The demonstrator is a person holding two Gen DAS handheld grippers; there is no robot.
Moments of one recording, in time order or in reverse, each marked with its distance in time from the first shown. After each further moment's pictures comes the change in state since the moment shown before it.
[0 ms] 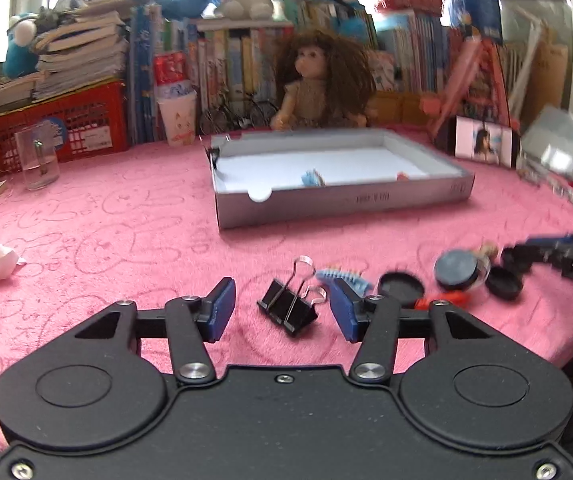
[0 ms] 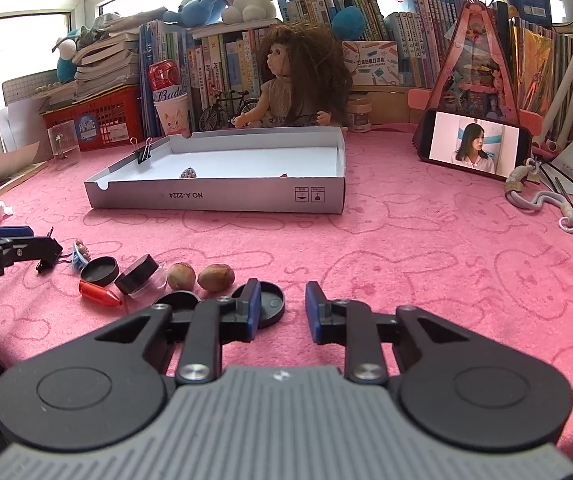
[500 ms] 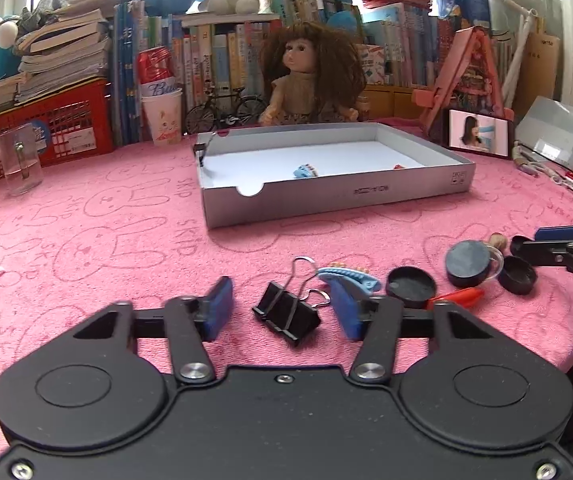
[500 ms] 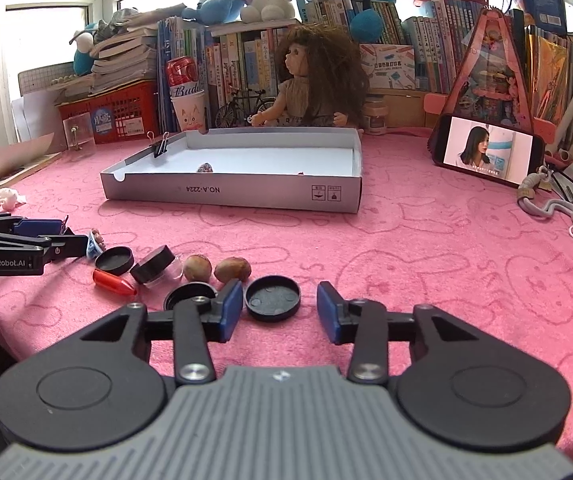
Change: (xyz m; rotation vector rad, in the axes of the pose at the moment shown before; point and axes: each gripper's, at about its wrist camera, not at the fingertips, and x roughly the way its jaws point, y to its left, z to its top) left arm 0.019 0.002 -0.004 0.018 -0.027 -0.047; right arm -0.002 0.006 -0.003 -0.039 -0.003 0.033
